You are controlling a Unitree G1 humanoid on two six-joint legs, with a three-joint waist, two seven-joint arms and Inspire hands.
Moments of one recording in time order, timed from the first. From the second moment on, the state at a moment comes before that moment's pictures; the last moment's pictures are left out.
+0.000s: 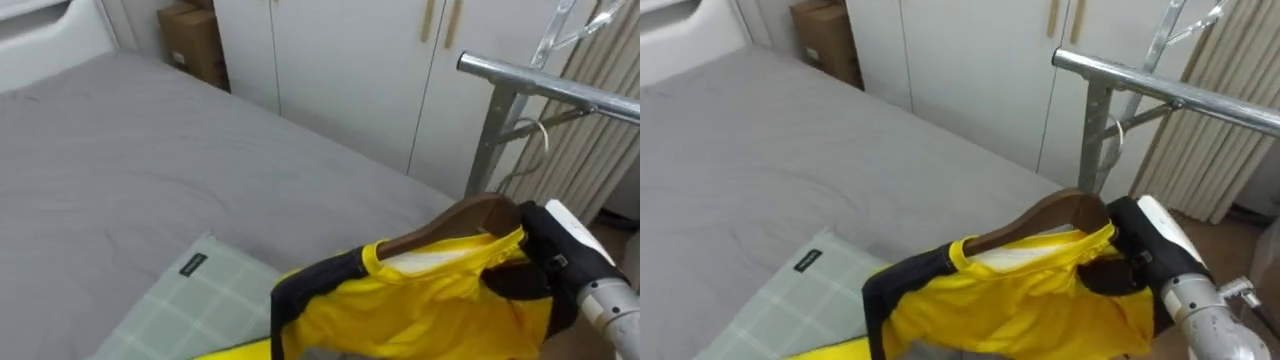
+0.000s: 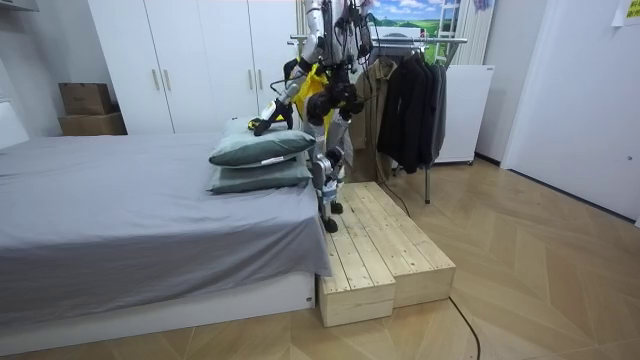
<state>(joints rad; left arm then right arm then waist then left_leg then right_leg) 0.26 0.19 0.06 0.65 0.47 0.18 0.22 -0.02 -0.54 -0.04 0.17 -0.23 -0.02 0.11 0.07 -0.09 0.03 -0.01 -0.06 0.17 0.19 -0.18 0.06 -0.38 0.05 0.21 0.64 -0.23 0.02</state>
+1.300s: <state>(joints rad) 0.30 0.22 0.29 0.75 0.34 0.26 0.44 -0.06 -0.50 -0.06 0.06 -0.28 0.02 0.16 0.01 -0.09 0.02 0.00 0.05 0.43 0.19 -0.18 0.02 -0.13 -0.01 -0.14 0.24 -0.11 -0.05</state>
